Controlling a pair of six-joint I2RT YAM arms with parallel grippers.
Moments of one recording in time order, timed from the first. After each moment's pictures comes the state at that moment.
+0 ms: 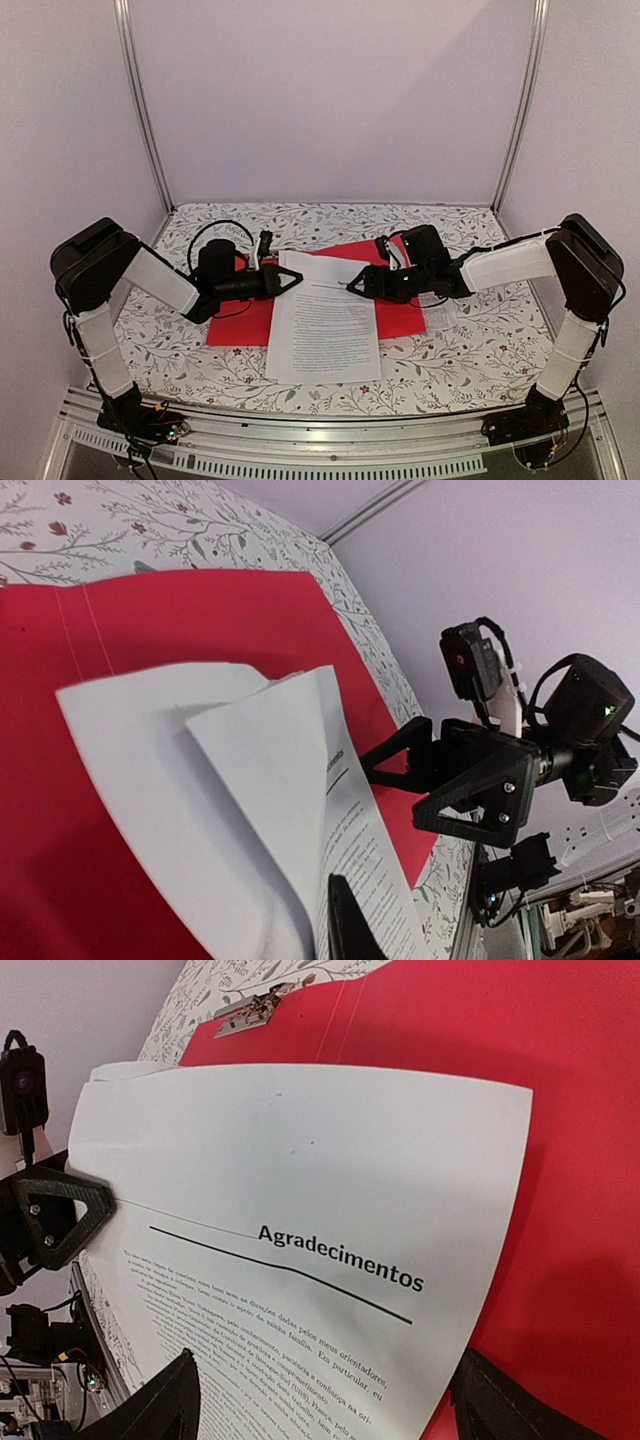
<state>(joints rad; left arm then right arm) -0.58 1.86 0.68 0.89 0.50 -0.76 0.68 1.79 0.94 0.16 -0.34 0.61</state>
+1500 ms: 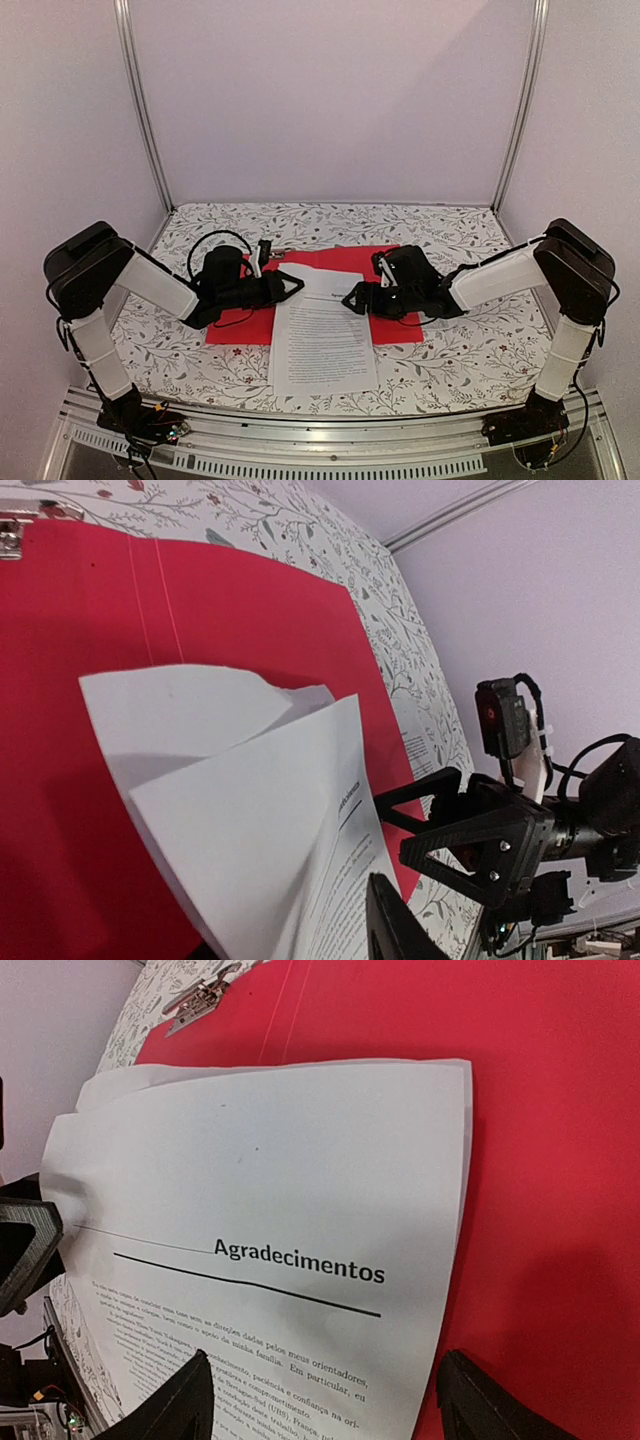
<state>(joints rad) -0.66 1.81 0.65 0.77 0.32 -0.83 0.80 1.82 0.88 0.24 -0.12 0.75</state>
